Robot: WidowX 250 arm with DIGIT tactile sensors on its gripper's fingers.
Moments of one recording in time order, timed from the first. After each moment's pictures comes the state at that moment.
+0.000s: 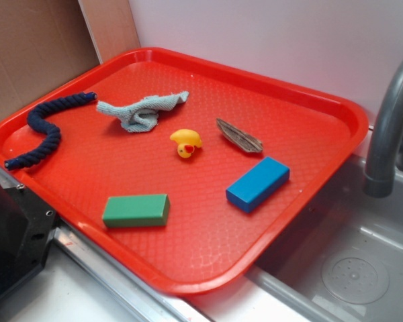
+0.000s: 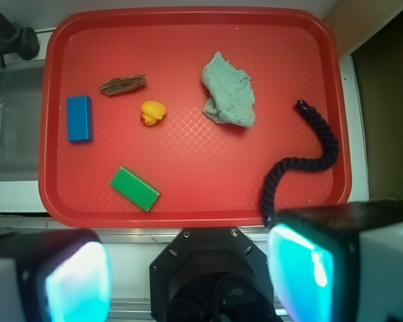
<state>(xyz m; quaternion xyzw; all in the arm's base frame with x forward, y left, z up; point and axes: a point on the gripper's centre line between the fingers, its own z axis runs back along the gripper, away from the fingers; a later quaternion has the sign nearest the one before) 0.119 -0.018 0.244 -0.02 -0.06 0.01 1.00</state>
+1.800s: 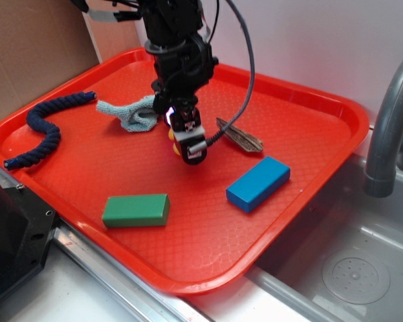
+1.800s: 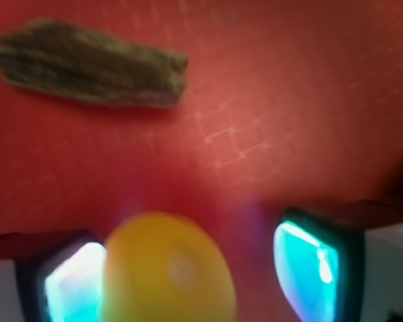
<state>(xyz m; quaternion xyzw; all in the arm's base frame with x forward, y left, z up) 0.240 -0.052 0.021 -0.02 0.00 -0.21 0.98</state>
